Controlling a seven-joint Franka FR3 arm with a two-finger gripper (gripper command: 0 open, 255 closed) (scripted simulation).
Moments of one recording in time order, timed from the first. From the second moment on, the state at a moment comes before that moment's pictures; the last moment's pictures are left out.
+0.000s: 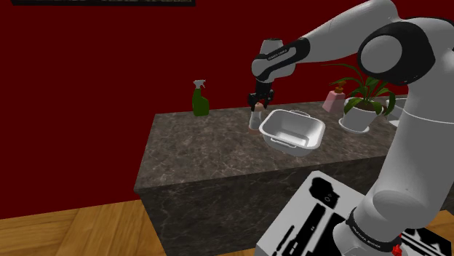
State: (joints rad) arm -0.11 0.21 -0.22 -1.91 0.07 2.21 -0.01
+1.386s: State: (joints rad) arm -0.11 0.15 -0.23 -1.75 0.05 1.98 0.00
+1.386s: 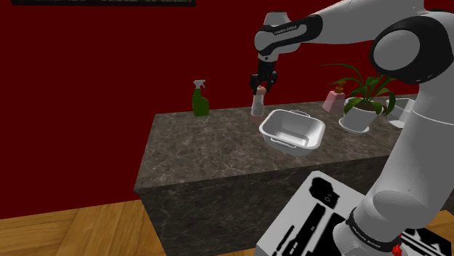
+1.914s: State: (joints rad) arm -0.11 0.13 -0.23 -1.66 0.04 1.88 0.01
